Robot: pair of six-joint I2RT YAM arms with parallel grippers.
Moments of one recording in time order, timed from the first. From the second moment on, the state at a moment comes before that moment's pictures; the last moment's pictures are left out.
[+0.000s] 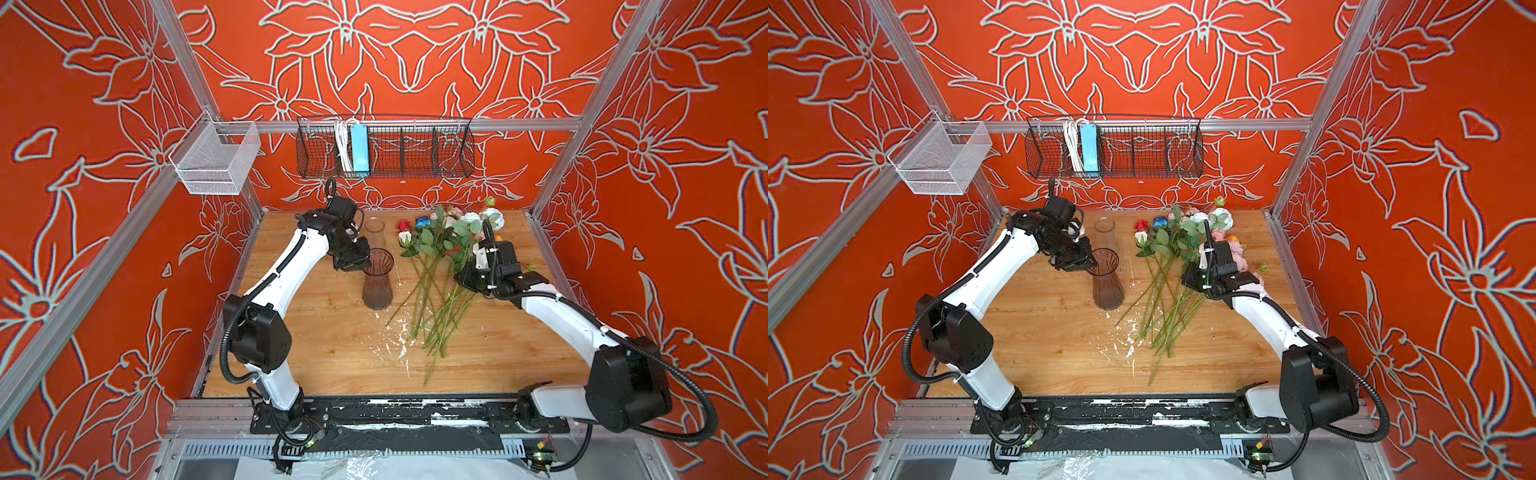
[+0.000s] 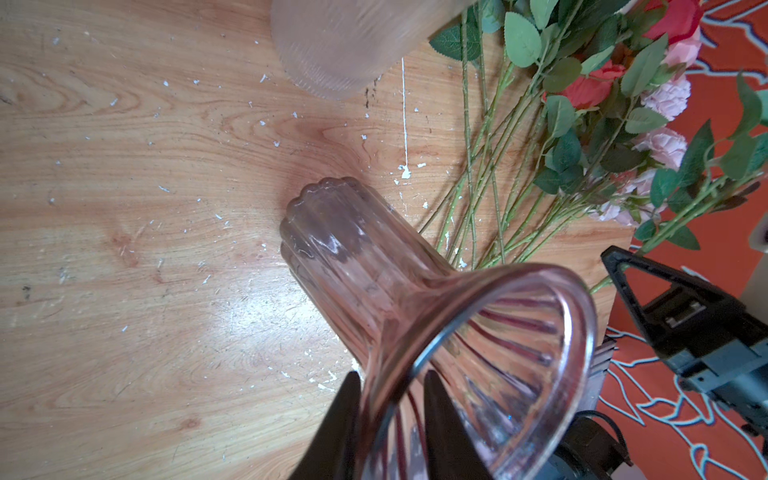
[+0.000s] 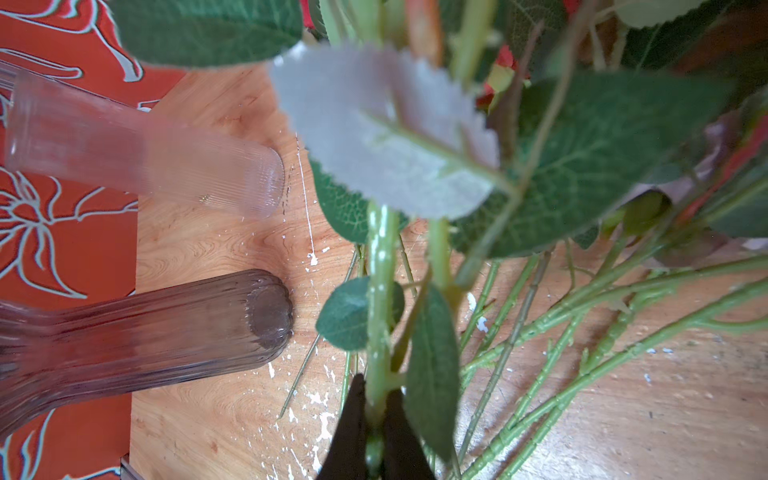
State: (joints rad) left arm -0.30 1.73 1.71 -1.18 0.34 -0.54; right arm 0.27 1.34 0.91 -0.37 -0.28 0.64
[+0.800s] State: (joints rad) left arm -0.28 1.53 1.79 -1.23 0.36 -0.42; right arm 0.27 1.20 0.91 -0.36 -0.36 0.69
